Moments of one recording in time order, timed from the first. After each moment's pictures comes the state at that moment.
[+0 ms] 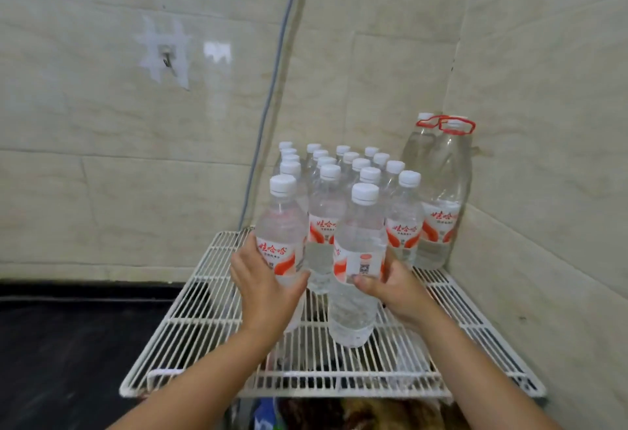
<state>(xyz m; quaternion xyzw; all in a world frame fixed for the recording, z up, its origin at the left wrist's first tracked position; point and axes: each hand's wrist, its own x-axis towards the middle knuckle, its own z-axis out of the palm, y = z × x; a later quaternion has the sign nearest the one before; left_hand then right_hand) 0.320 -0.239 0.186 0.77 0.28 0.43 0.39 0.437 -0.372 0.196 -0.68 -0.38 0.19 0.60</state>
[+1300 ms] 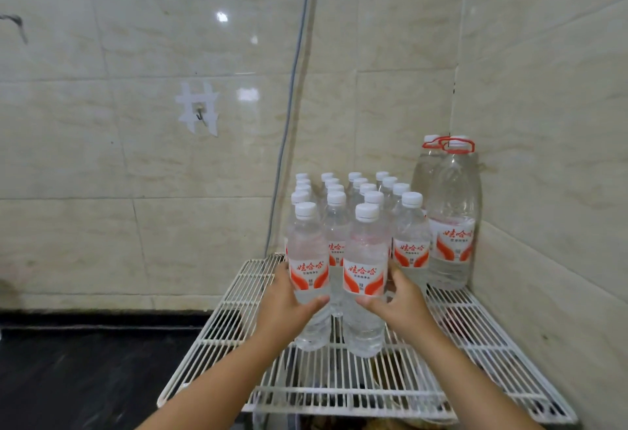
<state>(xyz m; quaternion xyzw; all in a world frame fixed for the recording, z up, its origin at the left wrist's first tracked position) 0.321 -0.230 0.187 0.83 0.24 0.32 0.39 0.421 -0.375 0.201 -0.72 -0.39 0.06 0.57</state>
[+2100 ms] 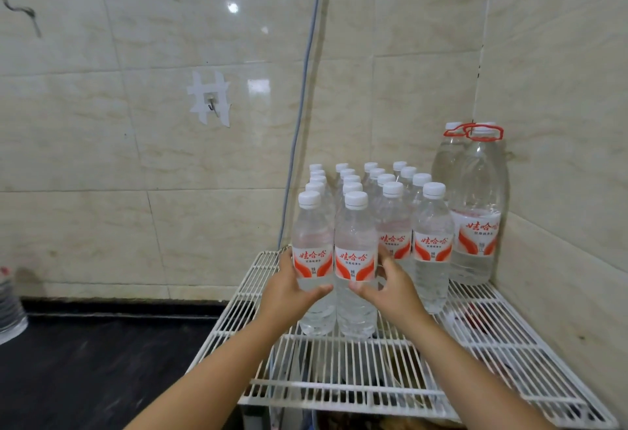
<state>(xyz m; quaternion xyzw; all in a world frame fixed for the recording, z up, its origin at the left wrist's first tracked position) 0.321 -0.203 0.188 0.84 0.24 0.31 0.38 0.422 -0.337 0.193 -0.71 -0.41 0.07 0.57</state>
